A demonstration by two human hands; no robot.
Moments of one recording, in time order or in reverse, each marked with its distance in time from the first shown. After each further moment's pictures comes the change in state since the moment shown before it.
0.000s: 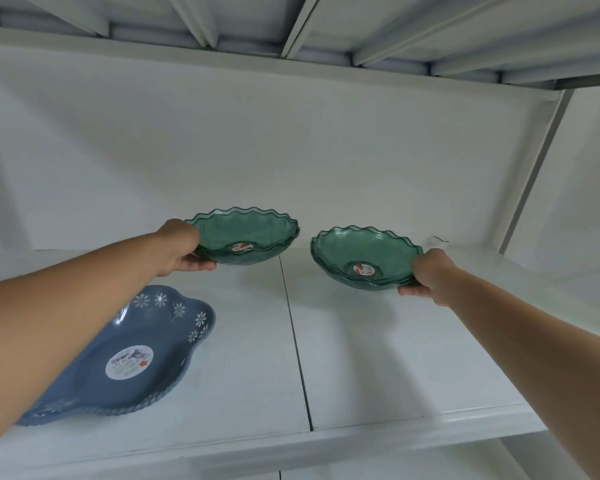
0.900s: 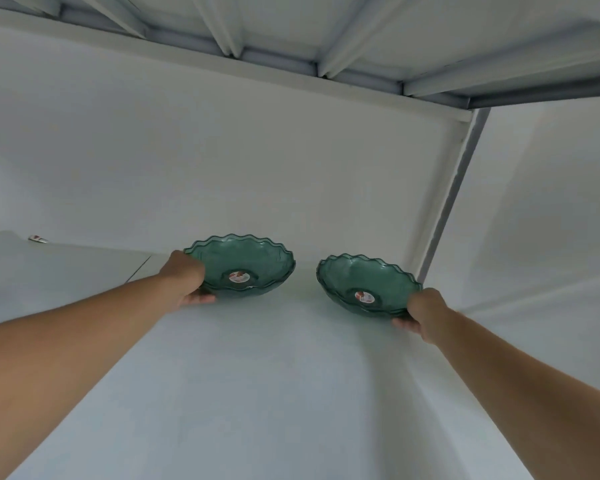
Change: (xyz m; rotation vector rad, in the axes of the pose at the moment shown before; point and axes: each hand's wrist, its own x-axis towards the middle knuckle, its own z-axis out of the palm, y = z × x) left_hand -0.016 0.028 0.338 -0.136 0.109 -0.070; right_hand 0.247 0.059 -0.221 0.035 0.001 0.028
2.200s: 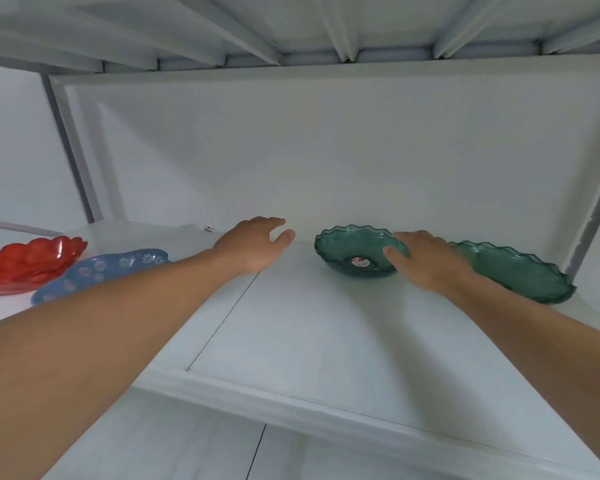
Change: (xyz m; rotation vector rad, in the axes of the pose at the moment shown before) left_hand -0.102 0.015 -0.130 1.032 0.156 0.489; right_hand -0.148 -0.038 0.119 -0.850 -0.277 -0.986
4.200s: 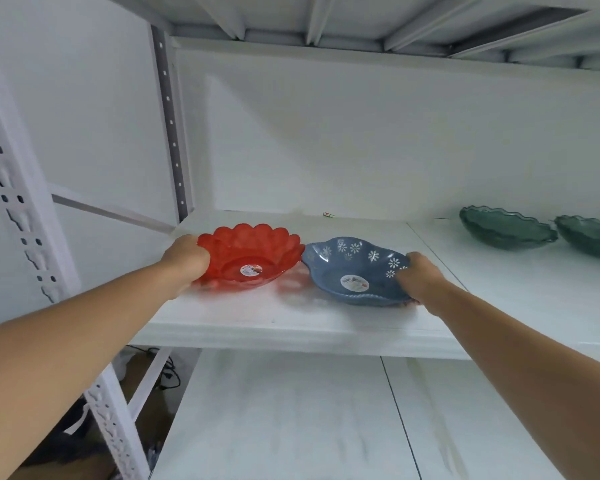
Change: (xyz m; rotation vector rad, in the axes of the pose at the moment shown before) left_hand -0.008 -0.609 -0.133 -0.642 -0.110 -0.369; right_hand -0.039 -0.476 0.205 0.363 0.043 0.575
